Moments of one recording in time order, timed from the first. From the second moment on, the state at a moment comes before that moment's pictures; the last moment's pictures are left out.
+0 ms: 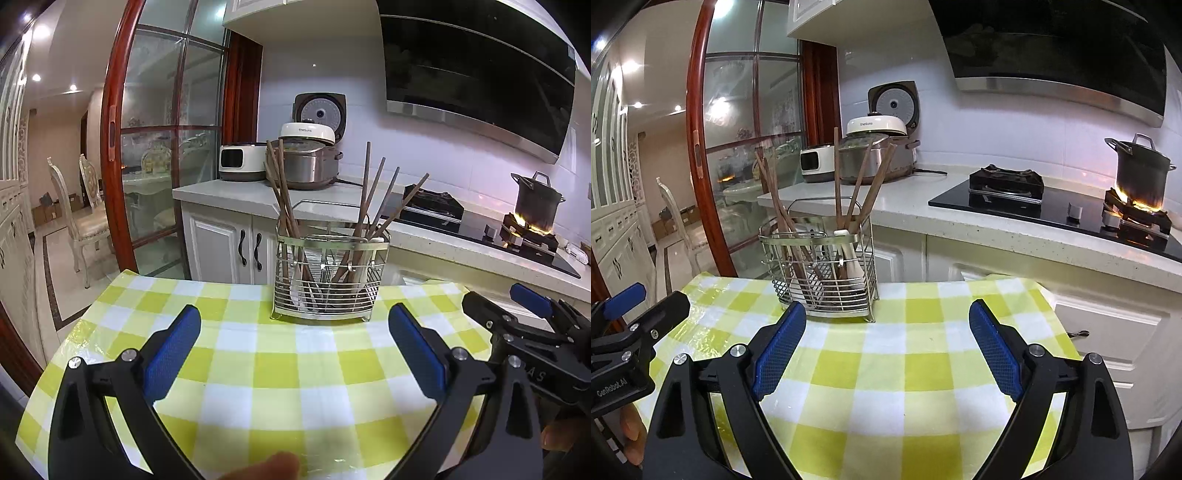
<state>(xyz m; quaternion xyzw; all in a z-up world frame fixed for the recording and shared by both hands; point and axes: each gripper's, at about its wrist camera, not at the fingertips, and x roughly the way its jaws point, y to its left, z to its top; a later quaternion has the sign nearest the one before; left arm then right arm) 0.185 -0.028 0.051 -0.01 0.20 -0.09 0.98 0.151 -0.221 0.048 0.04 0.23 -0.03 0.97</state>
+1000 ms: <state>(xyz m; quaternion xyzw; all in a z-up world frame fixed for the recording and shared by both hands) 0.186 -0.028 0.051 0.00 0.20 -0.09 0.98 0.150 -0.226 0.049 0.05 0.23 -0.03 0.97</state>
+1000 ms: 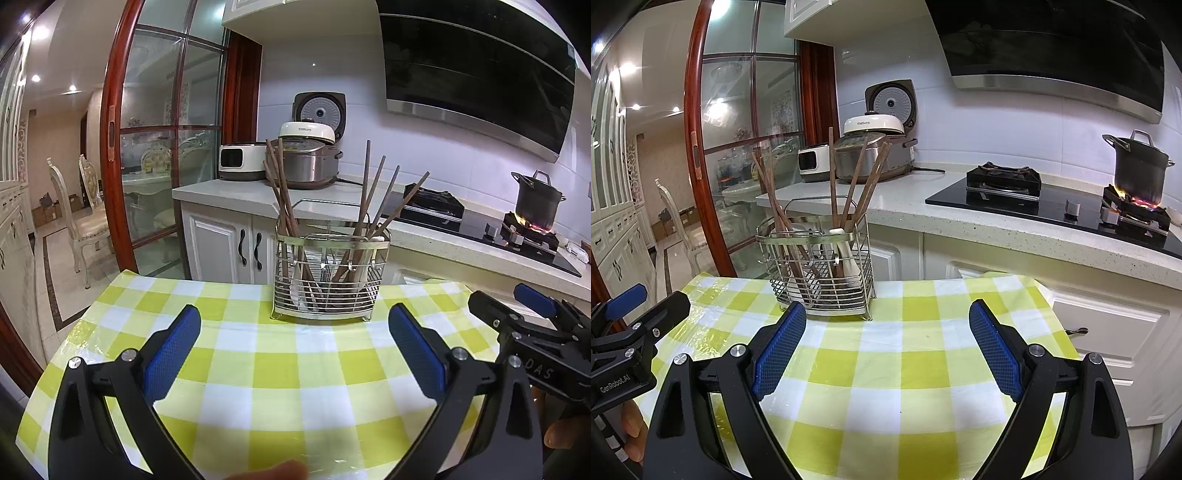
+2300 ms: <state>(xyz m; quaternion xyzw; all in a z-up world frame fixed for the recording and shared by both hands) 0.182 -0.031 0.049 0.01 0.19 -0.07 0.98 0.151 -0.226 0.048 0.05 0.23 -0.03 0.97</state>
